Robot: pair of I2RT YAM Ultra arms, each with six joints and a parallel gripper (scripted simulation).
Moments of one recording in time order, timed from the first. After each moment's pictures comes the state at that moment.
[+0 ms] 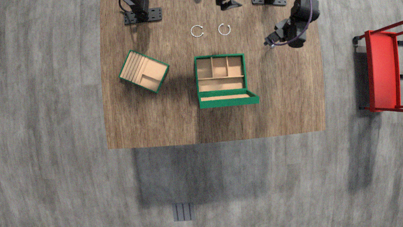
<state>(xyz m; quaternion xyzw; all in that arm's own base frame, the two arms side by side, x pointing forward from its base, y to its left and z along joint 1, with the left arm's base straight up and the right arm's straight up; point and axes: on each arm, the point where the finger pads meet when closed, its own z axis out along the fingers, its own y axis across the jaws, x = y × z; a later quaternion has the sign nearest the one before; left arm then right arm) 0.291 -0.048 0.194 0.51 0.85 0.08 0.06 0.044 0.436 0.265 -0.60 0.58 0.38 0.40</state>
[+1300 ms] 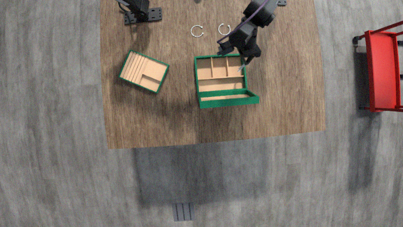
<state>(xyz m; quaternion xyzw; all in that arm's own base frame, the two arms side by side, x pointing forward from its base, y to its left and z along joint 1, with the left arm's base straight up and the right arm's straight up) 0.399 -0.232 0.254 0.61 0.72 0.24 0.22 0.090 0.357 0.439 -0.46 0.58 0.39 0.55</state>
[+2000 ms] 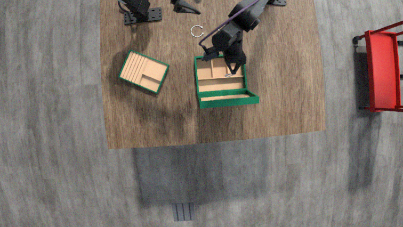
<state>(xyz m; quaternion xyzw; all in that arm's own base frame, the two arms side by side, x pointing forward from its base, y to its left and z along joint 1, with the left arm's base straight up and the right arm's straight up) 0.434 -0.290 0.274 0.63 0.67 0.29 0.27 0.152 0.279 0.436 -0.39 0.65 0.29 0.58</state>
